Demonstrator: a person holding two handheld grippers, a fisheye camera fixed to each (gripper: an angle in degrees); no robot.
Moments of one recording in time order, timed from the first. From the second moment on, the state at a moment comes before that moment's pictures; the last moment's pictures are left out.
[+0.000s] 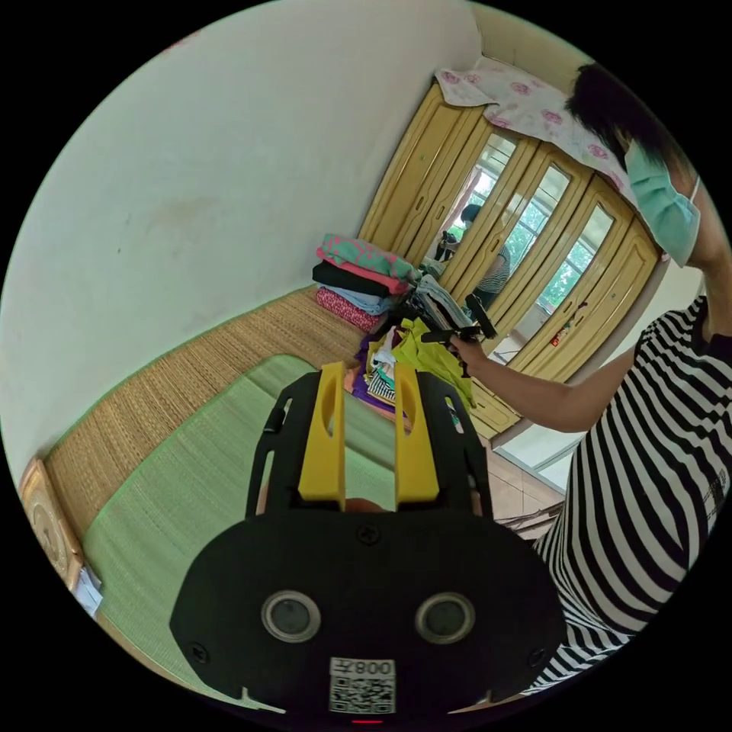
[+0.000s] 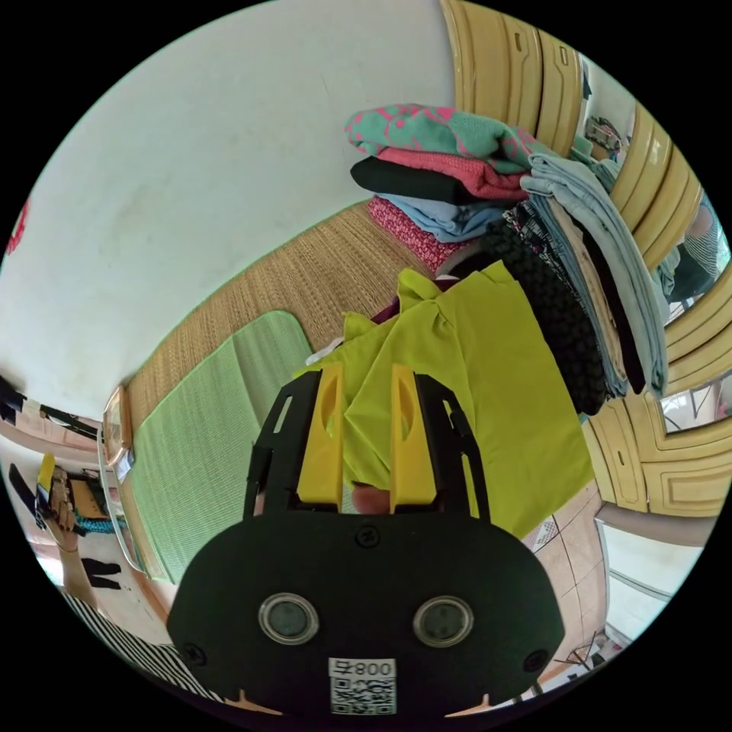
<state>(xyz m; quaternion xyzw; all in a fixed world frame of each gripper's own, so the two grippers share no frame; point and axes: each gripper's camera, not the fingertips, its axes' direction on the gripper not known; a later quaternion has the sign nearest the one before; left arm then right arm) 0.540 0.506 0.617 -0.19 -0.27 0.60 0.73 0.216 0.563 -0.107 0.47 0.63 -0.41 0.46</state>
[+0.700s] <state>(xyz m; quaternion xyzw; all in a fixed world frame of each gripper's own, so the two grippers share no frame) 0.421 0.424 0.623 -0.20 -0.22 0.62 0.73 0.315 0.562 -0.143 0.46 0.56 -0.56 0.40</state>
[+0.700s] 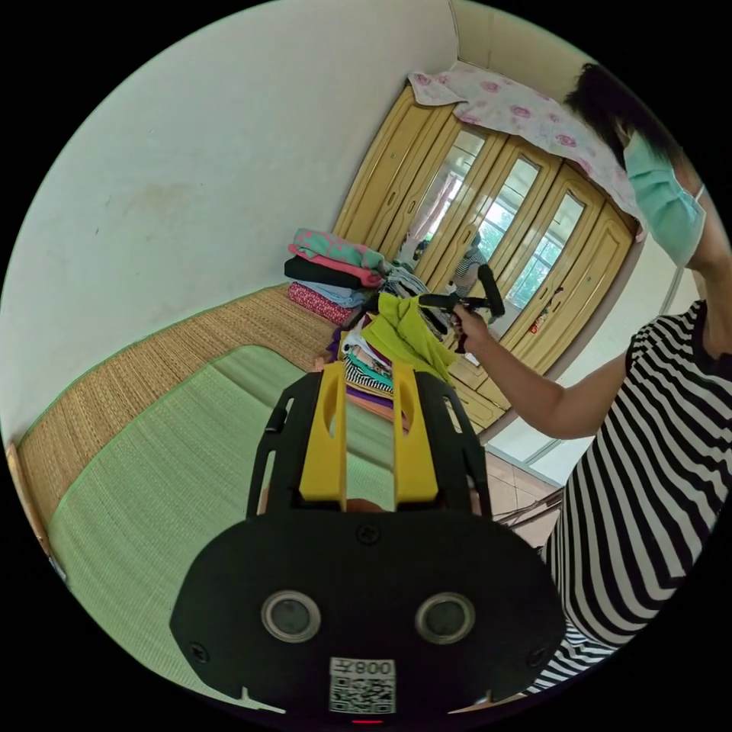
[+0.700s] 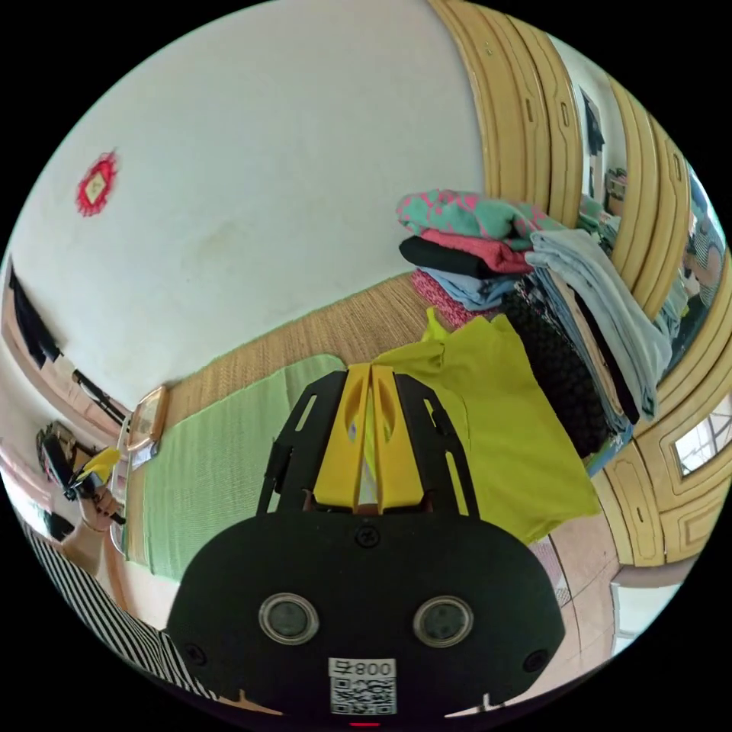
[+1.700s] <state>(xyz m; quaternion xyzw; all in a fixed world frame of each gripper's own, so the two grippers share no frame) 0.226 0.324 0.728 -0.32 -0.14 0.46 0.82 0.664 0.741 -0.222 0.26 0.44 -0.75 0.42</state>
